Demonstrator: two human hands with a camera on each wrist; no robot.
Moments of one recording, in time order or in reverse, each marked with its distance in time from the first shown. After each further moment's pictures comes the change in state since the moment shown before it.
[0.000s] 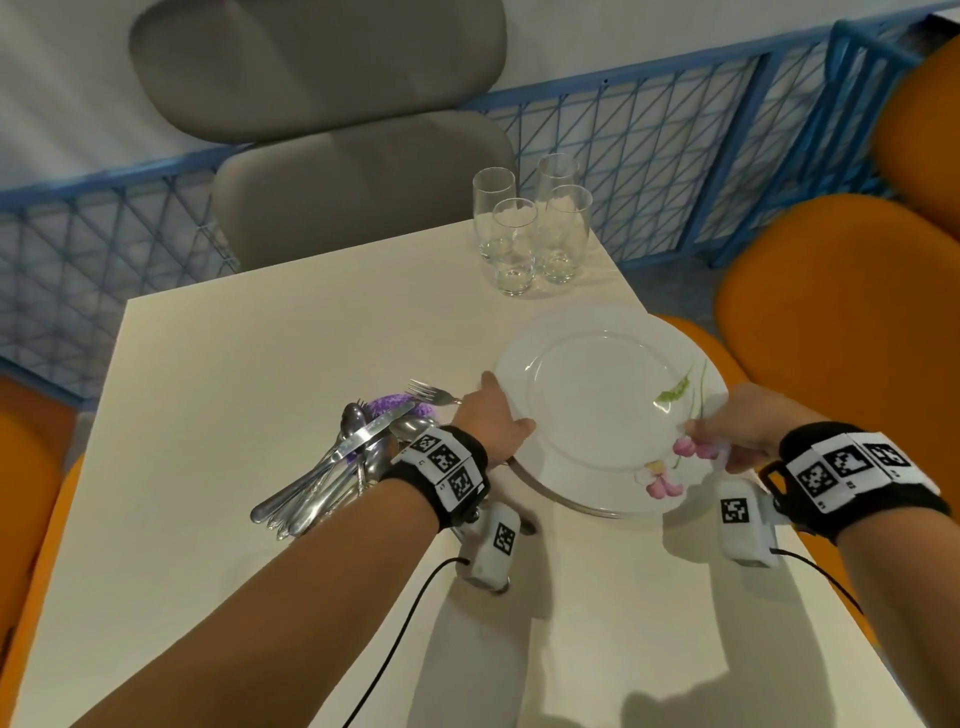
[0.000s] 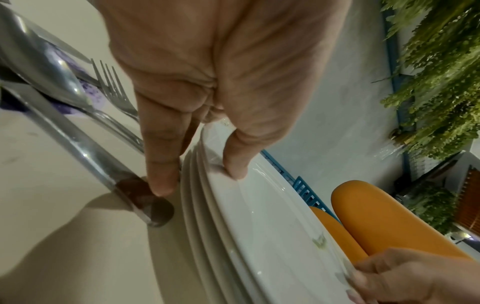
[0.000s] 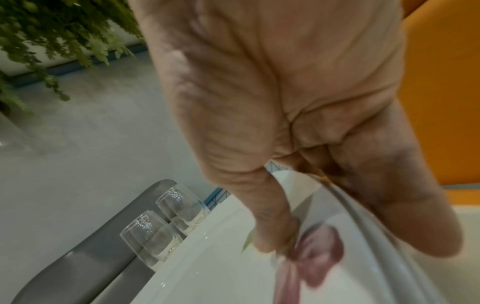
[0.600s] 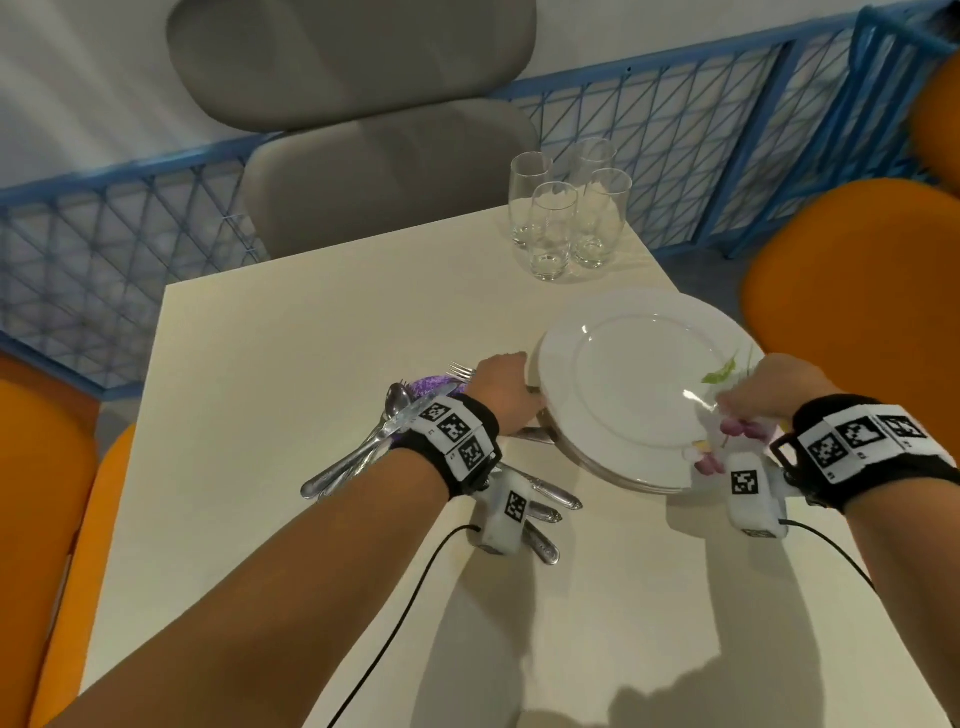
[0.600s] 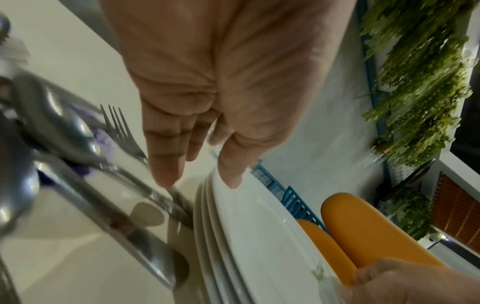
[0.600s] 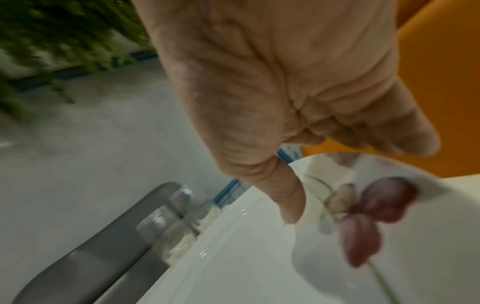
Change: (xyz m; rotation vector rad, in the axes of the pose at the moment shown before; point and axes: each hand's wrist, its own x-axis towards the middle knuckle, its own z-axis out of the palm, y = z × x) left_hand -0.019 -0.020 -0.041 0.168 0.011 0.173; right_hand -0.017 -0.032 0.014 -0.086 0.146 0.055
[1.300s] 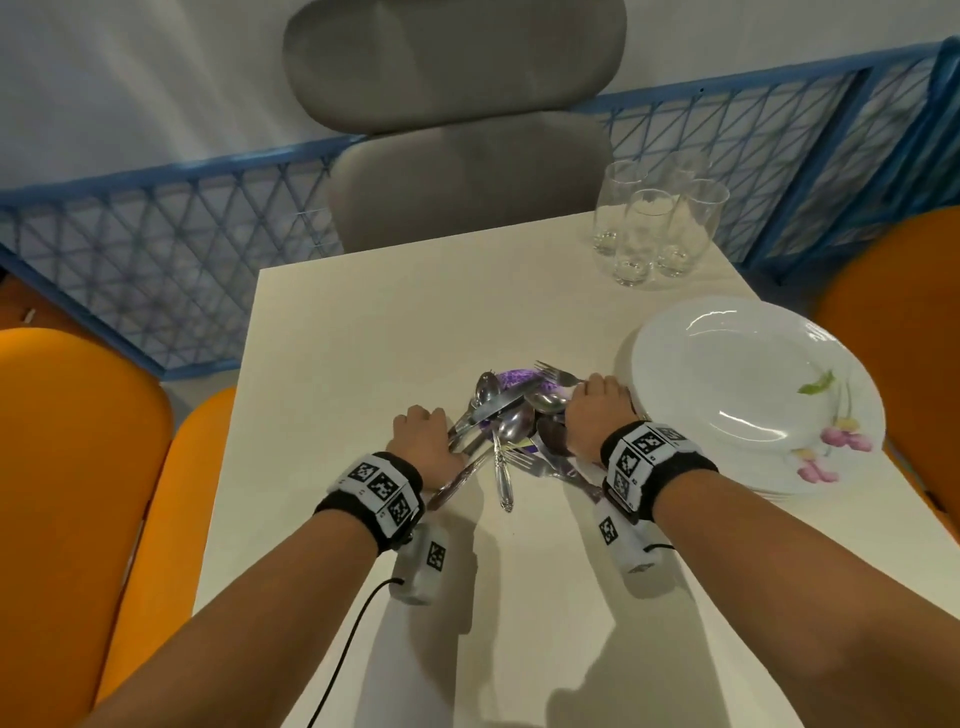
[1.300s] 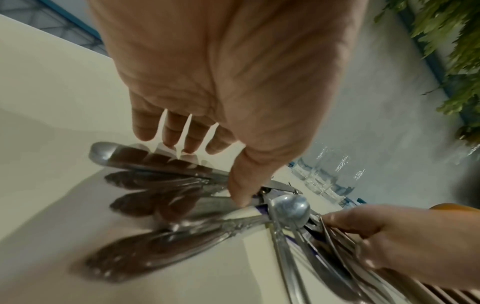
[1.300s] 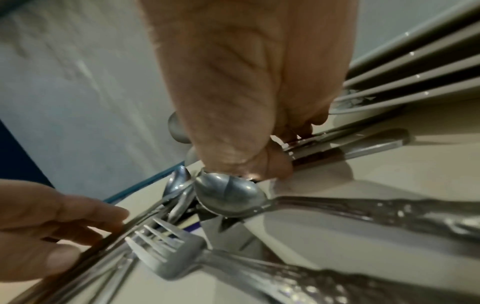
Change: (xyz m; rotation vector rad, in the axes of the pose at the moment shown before) left_hand -0.070 -0.184 -0.018 0.189 -0.026 -0.272; right_hand -0.100 -0.179 0.152 -0.543 0.175 -0.617
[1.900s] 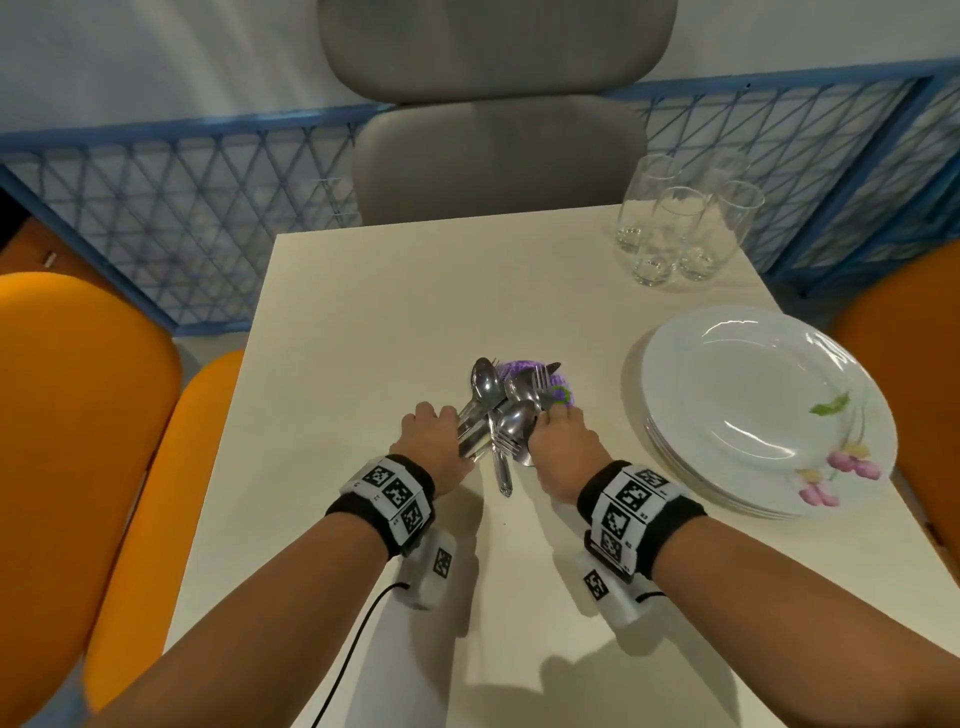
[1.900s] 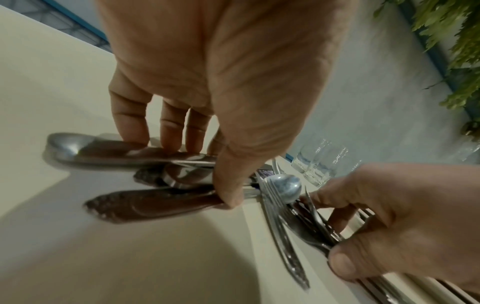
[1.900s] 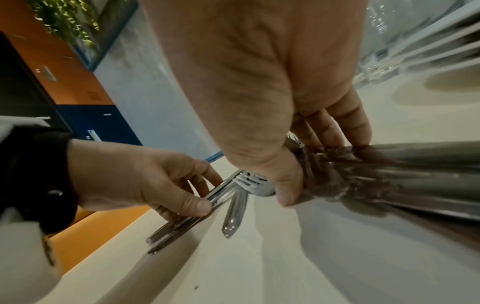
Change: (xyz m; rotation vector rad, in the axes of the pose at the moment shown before) left_hand -0.011 0.006 0.026 -0.041 0.138 0.002; right_hand -0.037 -0.032 0.006 -0.042 -0.046 -0.267
